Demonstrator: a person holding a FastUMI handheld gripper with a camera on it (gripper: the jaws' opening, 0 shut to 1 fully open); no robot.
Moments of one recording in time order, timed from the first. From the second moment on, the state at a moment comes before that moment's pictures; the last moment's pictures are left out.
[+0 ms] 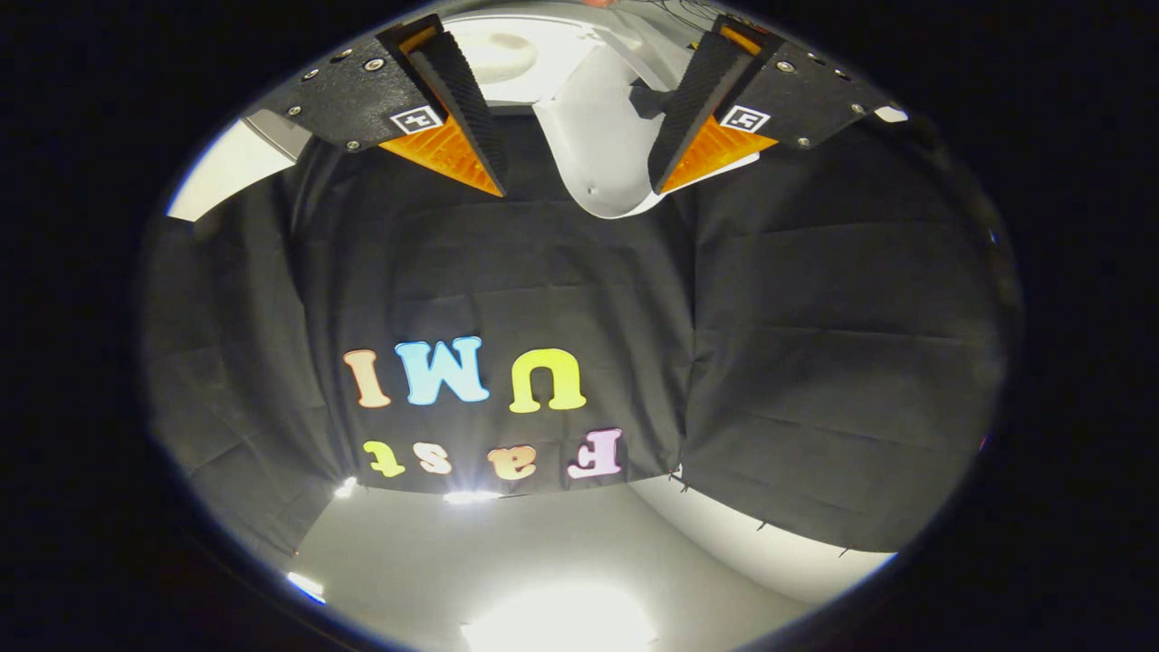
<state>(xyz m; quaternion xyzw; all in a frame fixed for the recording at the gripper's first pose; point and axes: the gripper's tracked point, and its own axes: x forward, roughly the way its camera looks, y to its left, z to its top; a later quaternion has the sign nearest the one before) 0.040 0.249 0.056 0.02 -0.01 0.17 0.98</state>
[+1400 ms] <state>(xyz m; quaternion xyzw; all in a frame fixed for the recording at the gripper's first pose) -0.004 0.051 0.067 0.05 0.00 0.08 1.00</state>
